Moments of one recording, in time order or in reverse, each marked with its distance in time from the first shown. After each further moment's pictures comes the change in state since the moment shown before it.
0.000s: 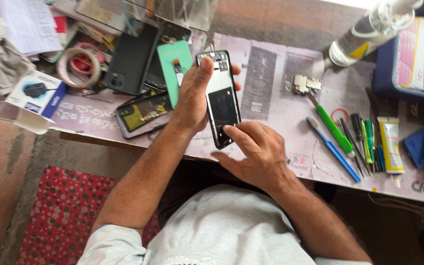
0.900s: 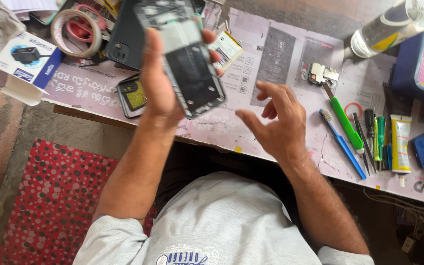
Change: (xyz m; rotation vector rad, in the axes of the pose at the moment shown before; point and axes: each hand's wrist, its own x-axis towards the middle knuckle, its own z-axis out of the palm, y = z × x) left_hand -0.026 0.033 -0.036 -0.301 0.041 0.184; right_hand 0.000 0.033 0.015 0.070 -0.069 0.415
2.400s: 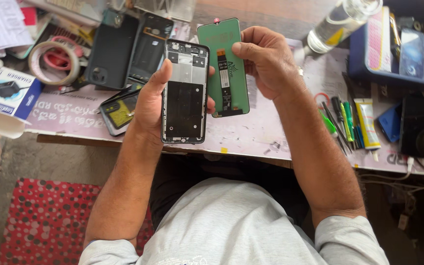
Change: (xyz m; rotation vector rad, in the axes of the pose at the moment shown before) left_hand -0.011 0.004 0.009 -0.180 -0.092 -0.468; right_hand 0.098 0.037 -0.023 1.033 -0.143 0.409
